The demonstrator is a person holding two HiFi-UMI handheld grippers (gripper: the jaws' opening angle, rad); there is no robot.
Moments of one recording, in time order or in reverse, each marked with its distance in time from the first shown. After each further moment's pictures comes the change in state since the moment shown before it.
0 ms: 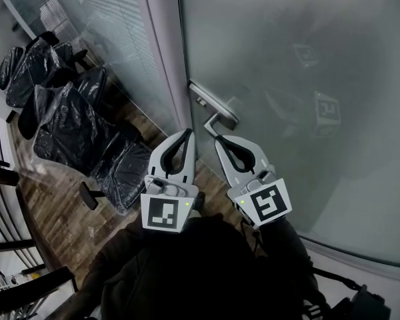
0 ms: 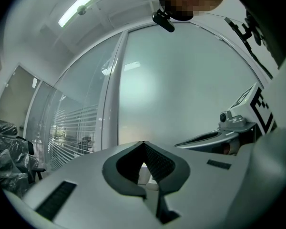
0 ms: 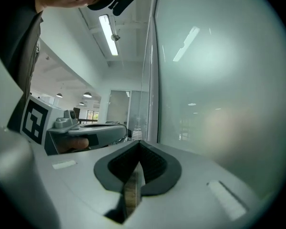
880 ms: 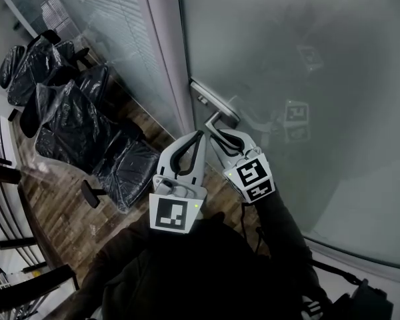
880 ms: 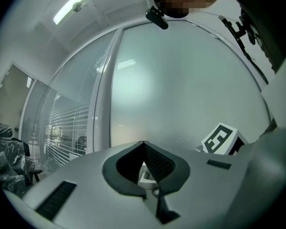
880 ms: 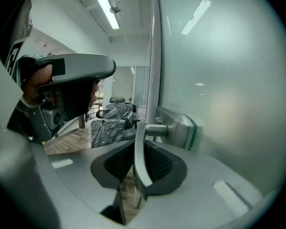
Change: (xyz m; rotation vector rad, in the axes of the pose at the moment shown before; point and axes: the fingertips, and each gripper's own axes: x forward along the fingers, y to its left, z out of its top) left arm 0.001 -0.021 0.001 0.014 0.020 -0.050; right arm 0.035 -0.014 -0.100 -0.034 0.308 0.066
